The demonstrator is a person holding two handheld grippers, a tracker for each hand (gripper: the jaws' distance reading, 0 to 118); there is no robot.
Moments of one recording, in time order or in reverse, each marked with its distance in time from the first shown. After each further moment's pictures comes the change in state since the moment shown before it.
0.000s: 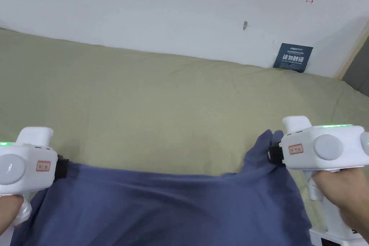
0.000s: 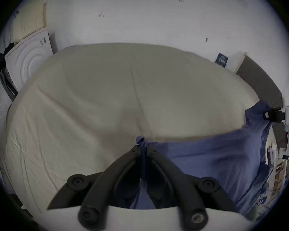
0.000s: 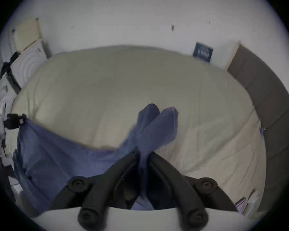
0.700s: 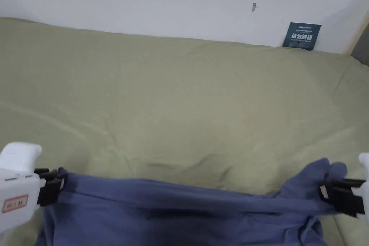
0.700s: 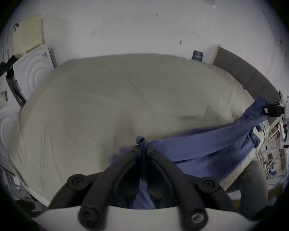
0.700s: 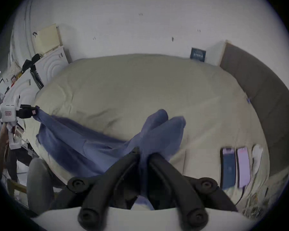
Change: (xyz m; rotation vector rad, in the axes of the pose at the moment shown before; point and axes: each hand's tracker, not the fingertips) left arm -0.026 -0.145 0.156 0.005 -0.061 -0.129; right arm -0.013 -0.182 0.185 0.003 0.082 -0.067
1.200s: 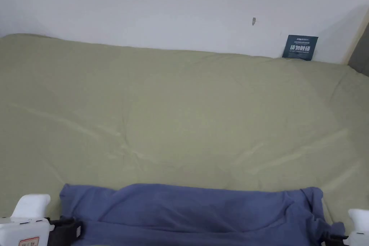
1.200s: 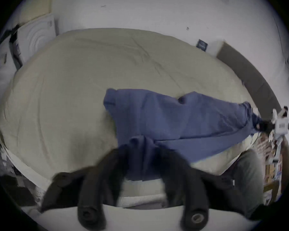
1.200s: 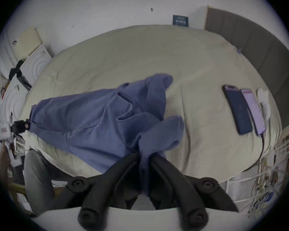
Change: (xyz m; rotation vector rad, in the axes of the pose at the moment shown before) left arm -0.023 -0.090 -0.011 -0.063 -0.063 0.188; right arm 0.014 -0.095 -0.027 -0.181 -0.024 -0.203
